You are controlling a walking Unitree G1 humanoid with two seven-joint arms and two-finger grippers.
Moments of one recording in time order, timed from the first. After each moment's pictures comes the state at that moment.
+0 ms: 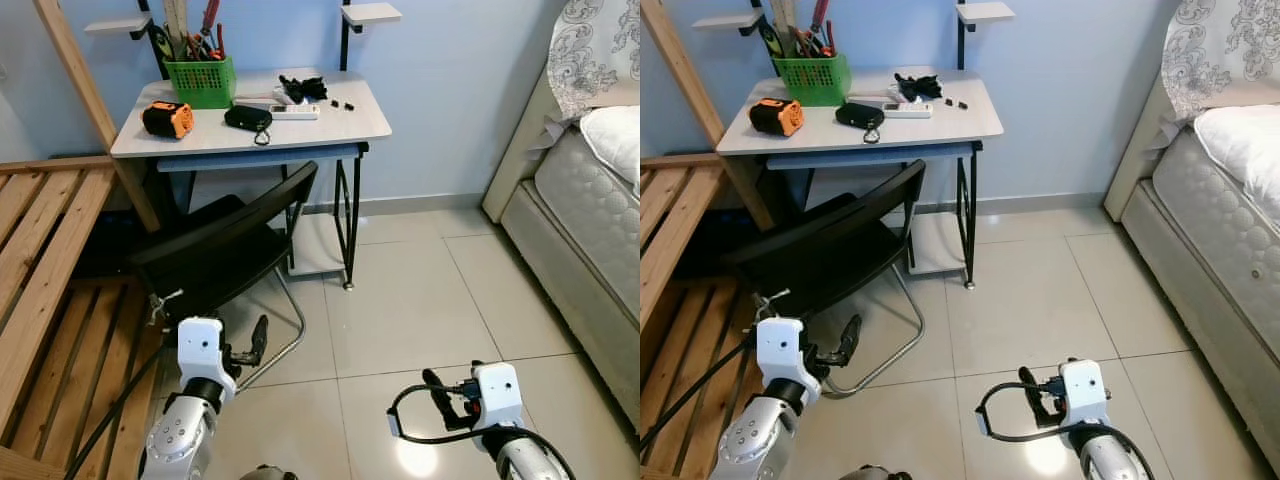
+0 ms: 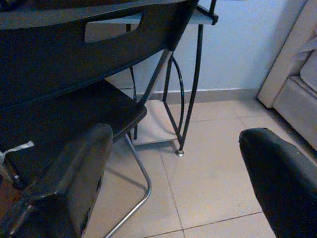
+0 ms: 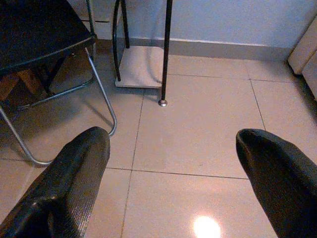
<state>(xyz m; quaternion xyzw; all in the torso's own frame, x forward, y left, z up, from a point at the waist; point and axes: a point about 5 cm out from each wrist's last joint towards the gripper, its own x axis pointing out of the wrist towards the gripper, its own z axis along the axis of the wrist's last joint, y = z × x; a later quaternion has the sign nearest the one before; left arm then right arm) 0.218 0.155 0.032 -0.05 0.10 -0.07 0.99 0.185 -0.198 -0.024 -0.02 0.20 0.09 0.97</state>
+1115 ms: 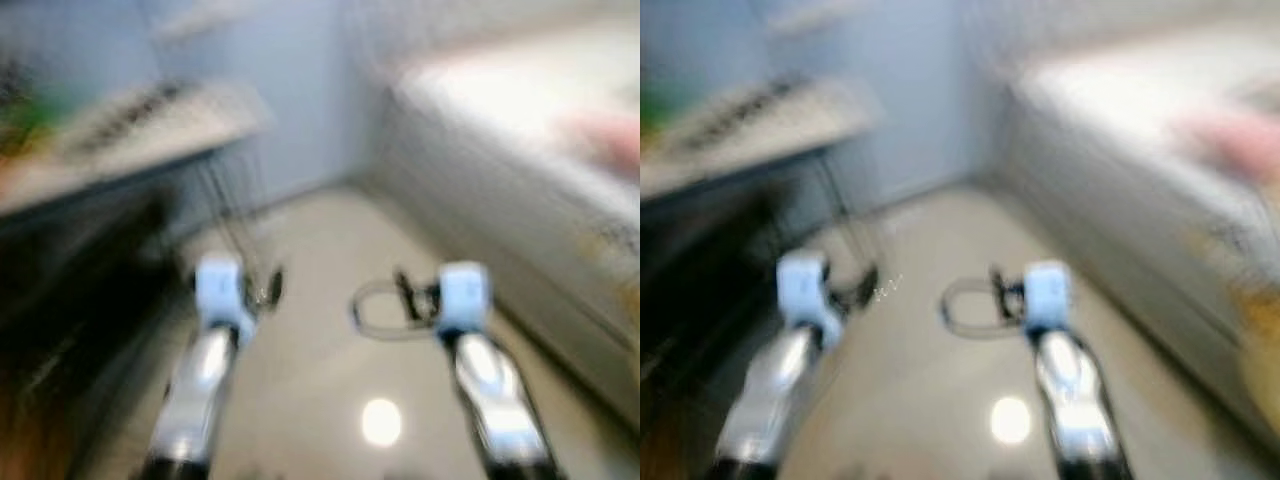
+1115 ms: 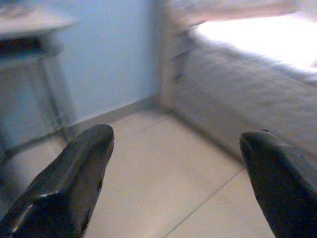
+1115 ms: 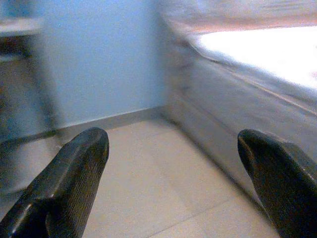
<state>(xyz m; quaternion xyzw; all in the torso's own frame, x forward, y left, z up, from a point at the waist) 0.280 0.122 0.070 -0.05 0.05 -0.11 0.99 0.264 -0.173 0.049 -0.04 0.06 0.02 1.00</state>
